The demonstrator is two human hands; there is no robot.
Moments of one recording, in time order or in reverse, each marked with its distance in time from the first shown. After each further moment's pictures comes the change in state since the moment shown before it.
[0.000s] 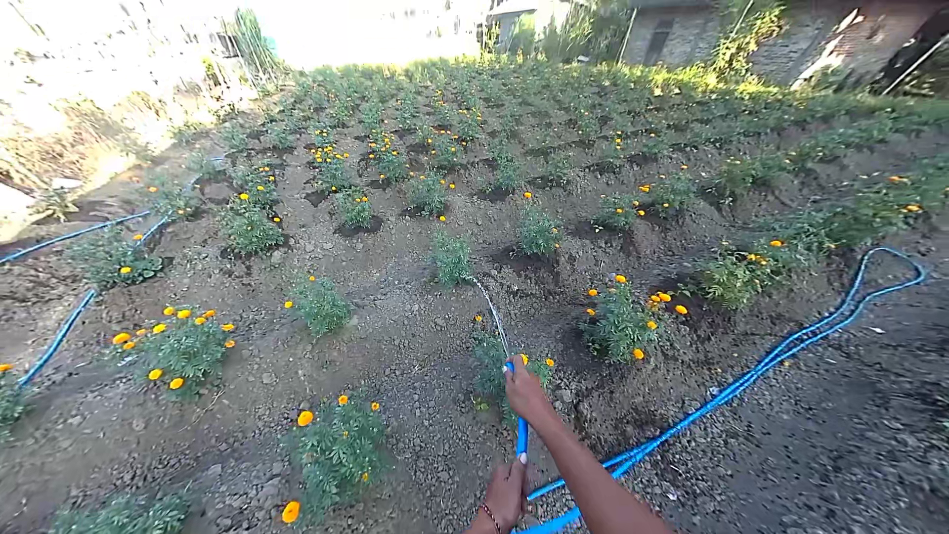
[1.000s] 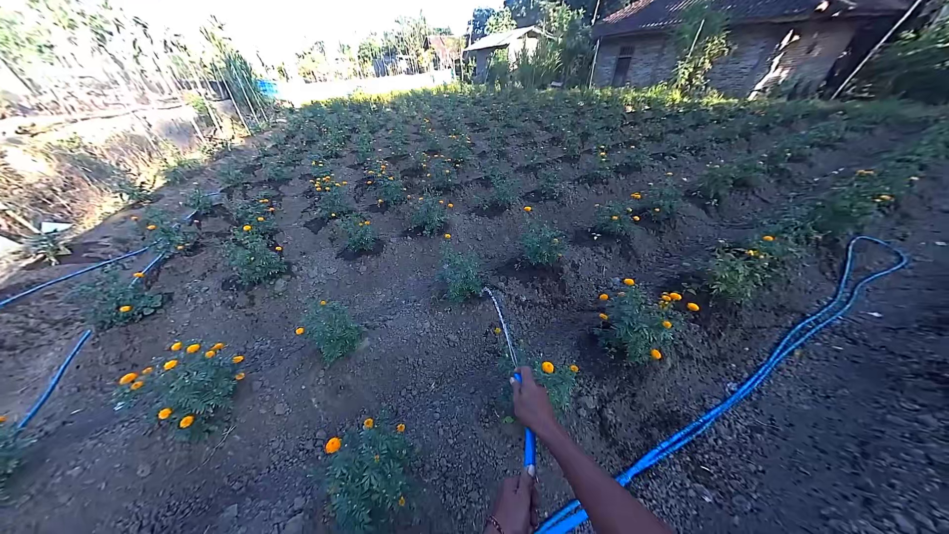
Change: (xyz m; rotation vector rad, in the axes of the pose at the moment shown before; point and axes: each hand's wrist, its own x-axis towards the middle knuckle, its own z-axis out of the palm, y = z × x) left_hand -0.026 -0.044 -0.072 -0.004 0.002 0.004; right_hand -0.015 -0.037 0.071 0.038 0.079 0.042
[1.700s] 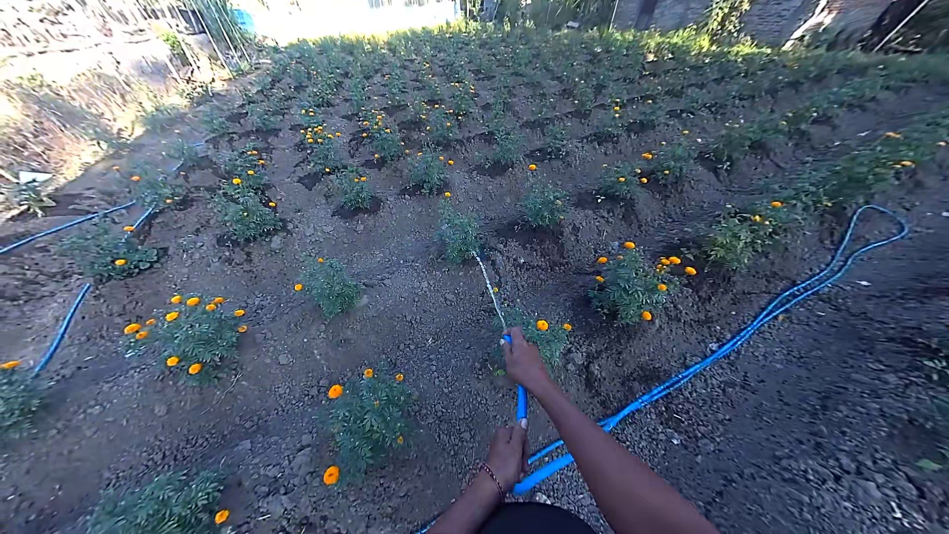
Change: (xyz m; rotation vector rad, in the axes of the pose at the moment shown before) left_hand -0.011 0.006 0.000 -0.013 -0.044 0.012; right_hand -0.006 -0.009 -0.002 -0.064 -0.106 -0.029
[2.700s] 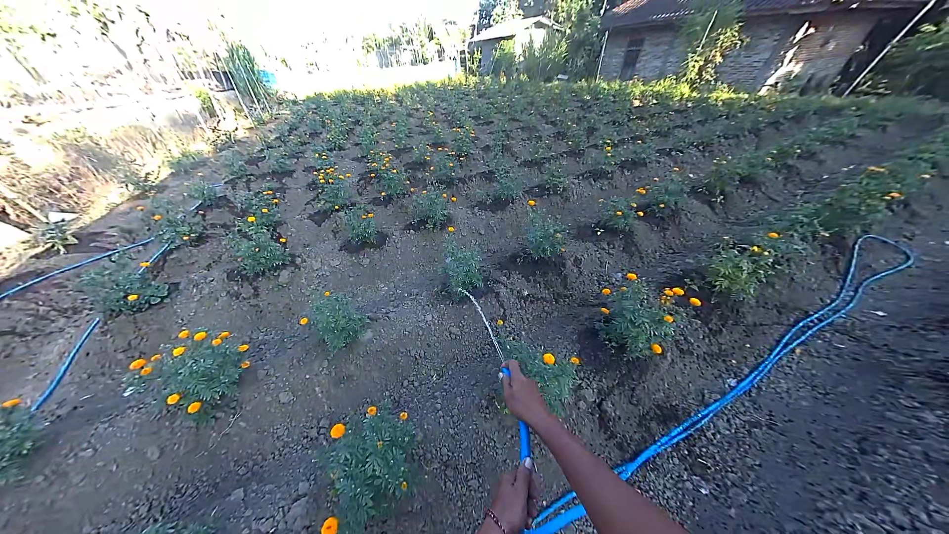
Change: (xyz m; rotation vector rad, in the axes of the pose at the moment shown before) left_hand 0.004 -0.014 -0.003 -0.047 0.047 0.014; right_hand 0.004 -0.004 0.010 0.010 -0.011 -0.046
